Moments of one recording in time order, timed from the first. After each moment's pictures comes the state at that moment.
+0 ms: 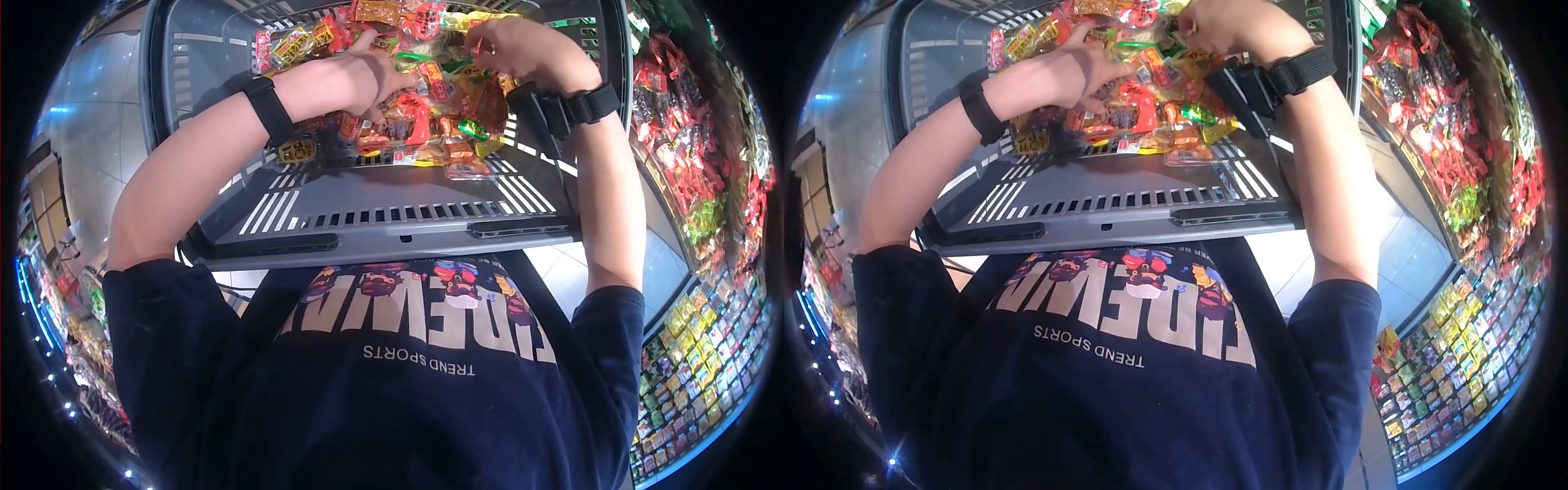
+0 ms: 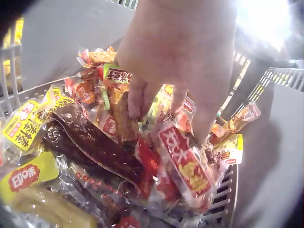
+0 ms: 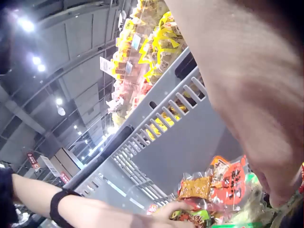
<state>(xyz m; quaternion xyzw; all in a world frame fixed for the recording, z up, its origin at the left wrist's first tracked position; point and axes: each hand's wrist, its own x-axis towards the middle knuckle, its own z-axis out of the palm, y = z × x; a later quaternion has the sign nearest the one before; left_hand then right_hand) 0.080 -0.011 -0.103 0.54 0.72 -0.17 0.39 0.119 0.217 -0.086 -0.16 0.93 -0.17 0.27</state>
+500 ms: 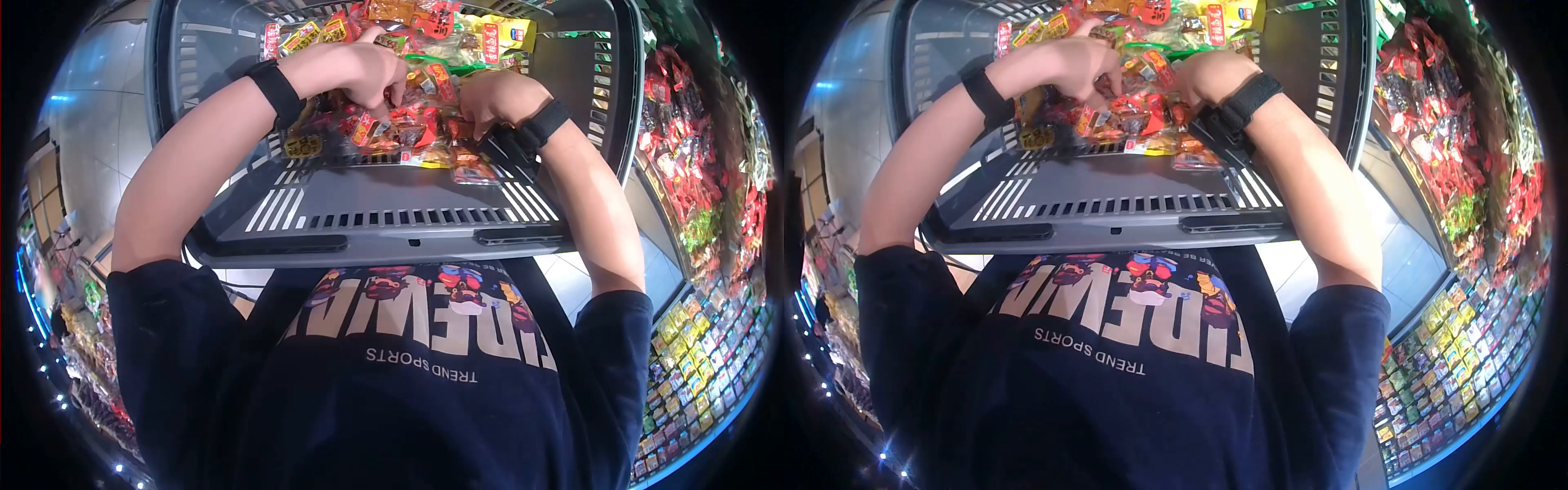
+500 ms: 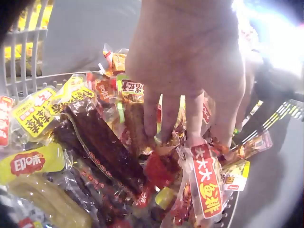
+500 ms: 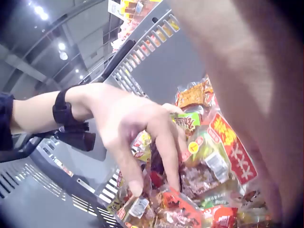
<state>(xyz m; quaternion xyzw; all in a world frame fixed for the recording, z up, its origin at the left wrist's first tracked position) 0.060 -0.023 -0.107 0.52 0.72 -0.04 0.47 0.140 0.159 -0.108 -0.14 0.86 -0.06 0.49</state>
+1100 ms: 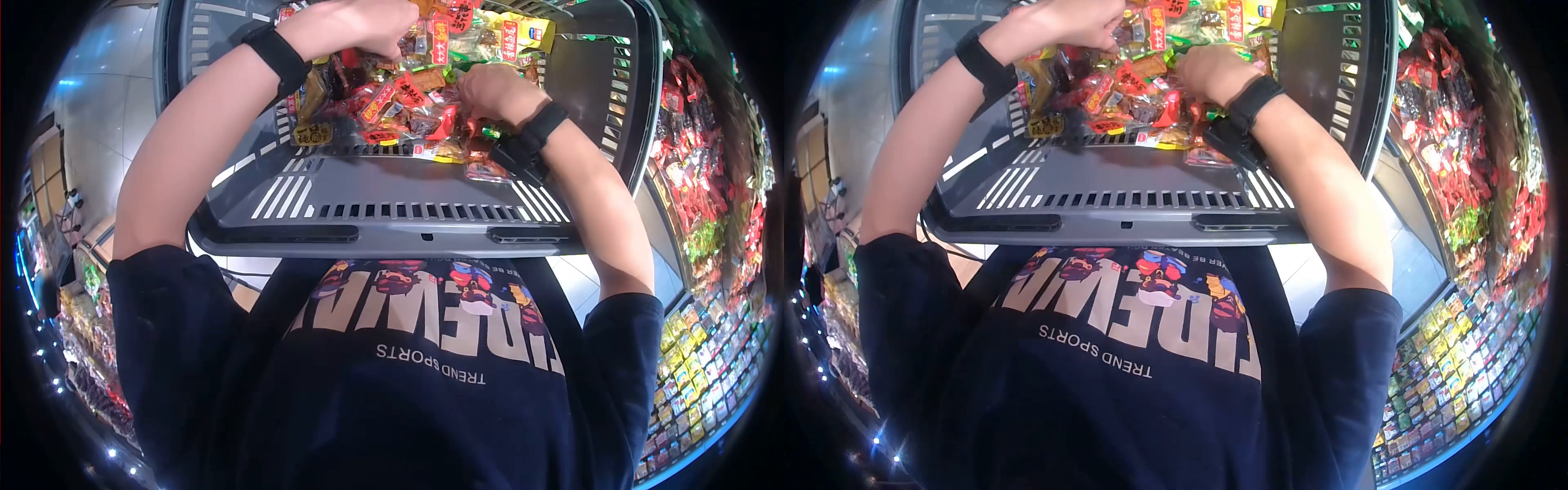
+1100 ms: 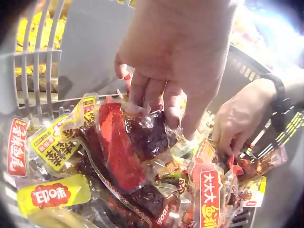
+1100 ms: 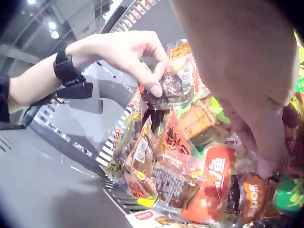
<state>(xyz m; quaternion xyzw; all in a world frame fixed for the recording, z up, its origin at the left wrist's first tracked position) 0.024 -0.033 -0.116 0.52 0.81 -0.08 0.26 0.151 0.152 -0.160 -0.23 0.91 0.01 0.34</state>
